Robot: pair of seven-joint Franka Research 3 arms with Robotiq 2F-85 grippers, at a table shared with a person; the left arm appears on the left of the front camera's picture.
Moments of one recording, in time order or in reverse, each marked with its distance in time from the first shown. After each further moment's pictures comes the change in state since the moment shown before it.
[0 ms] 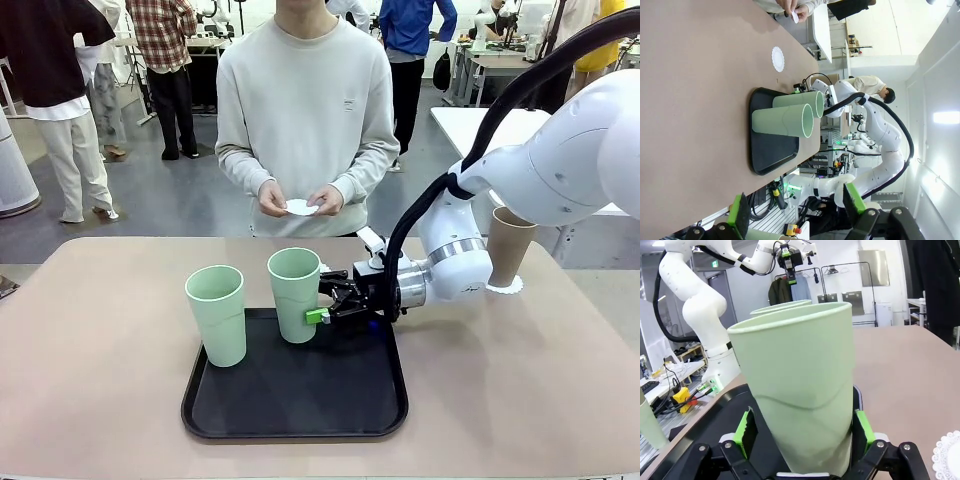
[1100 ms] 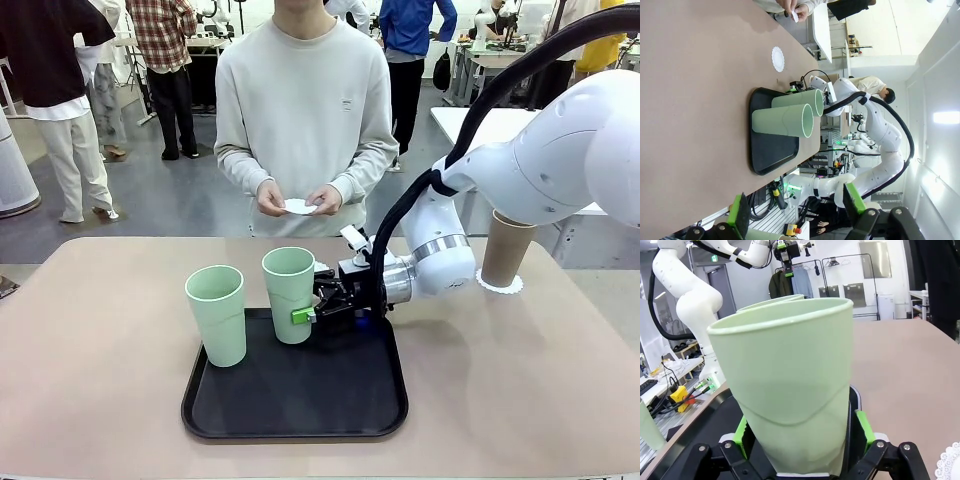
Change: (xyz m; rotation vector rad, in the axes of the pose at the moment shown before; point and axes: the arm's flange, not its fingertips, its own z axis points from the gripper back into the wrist) left arm 0.000 0.000 0.000 0.000 0.000 0.000; right arm 0.005 -0.010 -0.023 0.004 0.041 -0.019
